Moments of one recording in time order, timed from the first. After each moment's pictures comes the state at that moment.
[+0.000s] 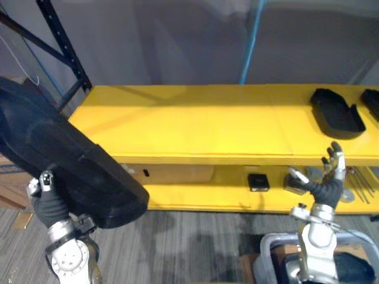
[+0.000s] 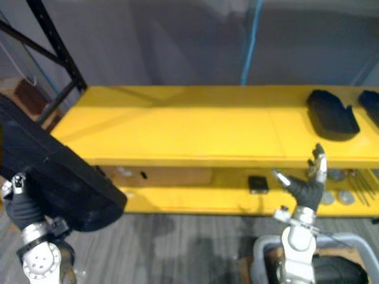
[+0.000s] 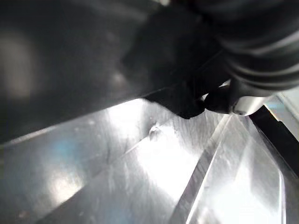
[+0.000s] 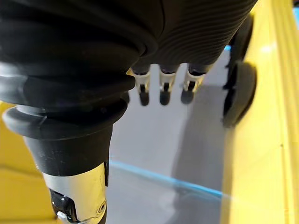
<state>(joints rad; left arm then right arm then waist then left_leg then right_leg) 0.27 0.02 0.38 -0.36 -0.08 -0.30 0.19 0.12 -0.13 -0.31 -0.02 -0.04 -0.44 -0.26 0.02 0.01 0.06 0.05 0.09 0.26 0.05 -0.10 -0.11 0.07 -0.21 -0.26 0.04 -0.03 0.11</state>
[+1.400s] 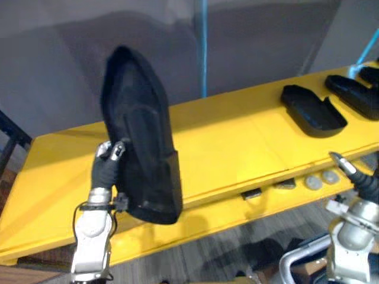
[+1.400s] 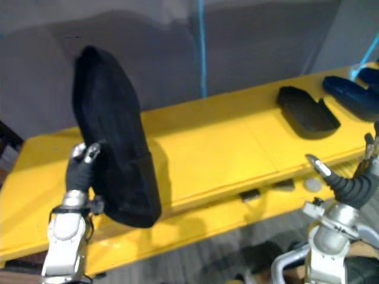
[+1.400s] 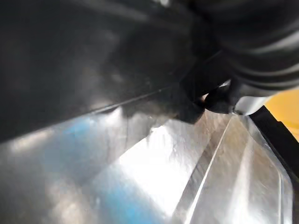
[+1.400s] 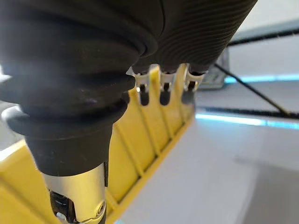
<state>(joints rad) 0.07 0.27 0.11 -0.28 -0.08 -0.07 -0.05 0.15 -0.19 -0.41 -0.21 -0.09 -0.53 -0.38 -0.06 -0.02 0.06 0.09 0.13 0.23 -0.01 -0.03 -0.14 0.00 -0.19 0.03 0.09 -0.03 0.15</state>
